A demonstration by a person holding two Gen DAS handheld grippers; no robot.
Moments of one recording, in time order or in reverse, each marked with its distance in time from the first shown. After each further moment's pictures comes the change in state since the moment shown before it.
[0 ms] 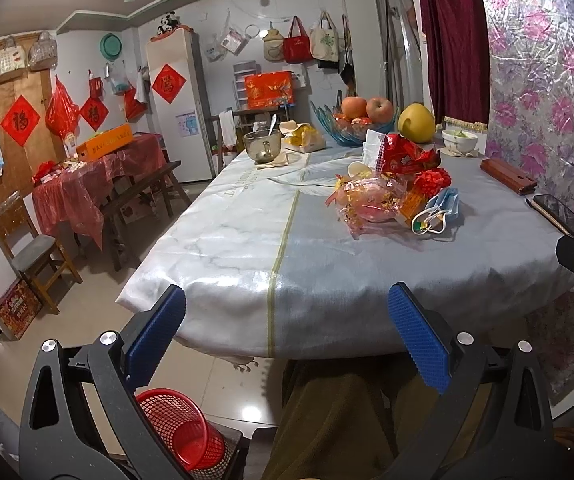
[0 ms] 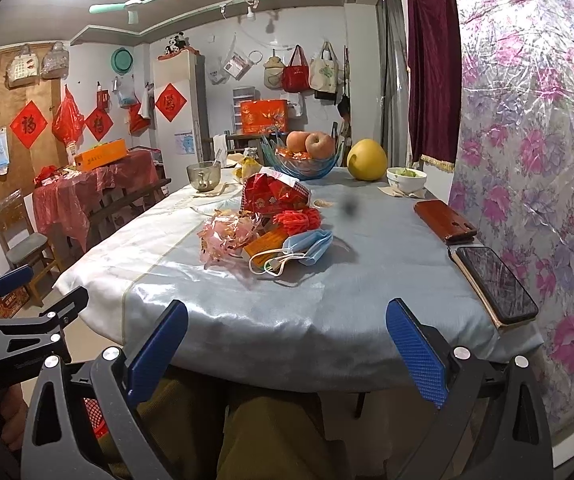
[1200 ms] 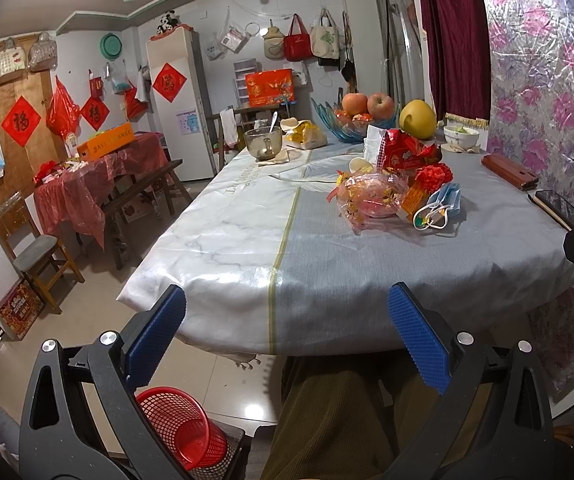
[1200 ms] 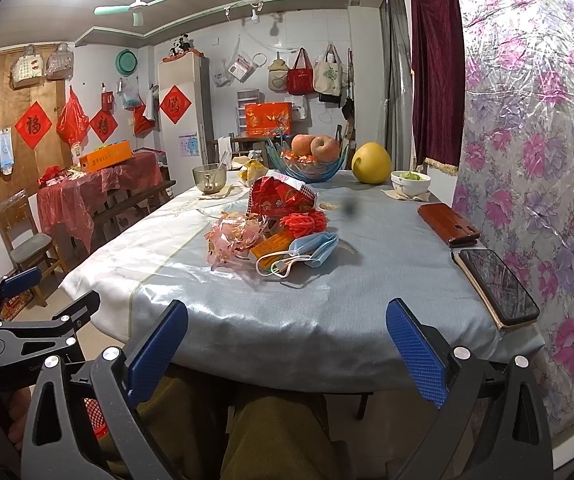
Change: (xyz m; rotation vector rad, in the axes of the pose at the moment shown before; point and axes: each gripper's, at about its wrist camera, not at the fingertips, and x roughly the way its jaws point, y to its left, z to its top) left arm -0.001 0.003 -0.002 0.000 0.000 0.001; right arm 0.000 0.003 0.000 -0.004 -0.001 0.009
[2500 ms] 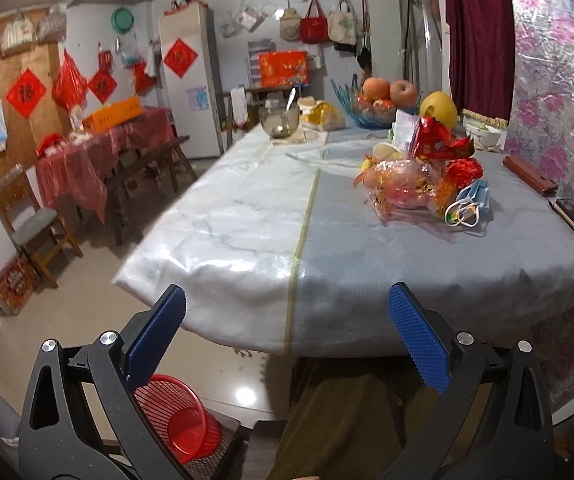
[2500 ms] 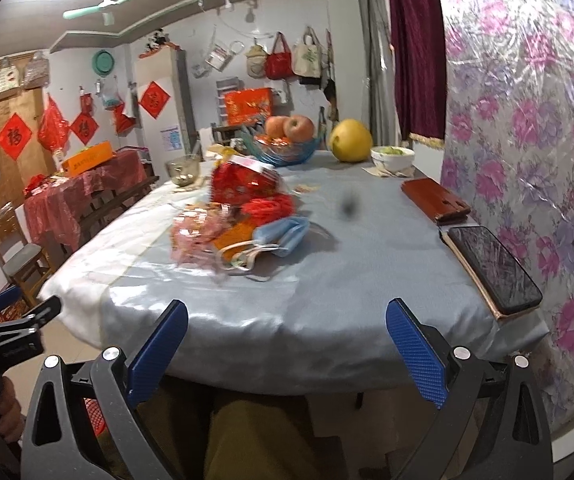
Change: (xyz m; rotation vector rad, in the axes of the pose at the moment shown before) left arm 0.035 0.034 -0.007 -0.081 0.093 -0.018; right arm 0.037 -0.024 -0.003 0.071 0.063 -0.049
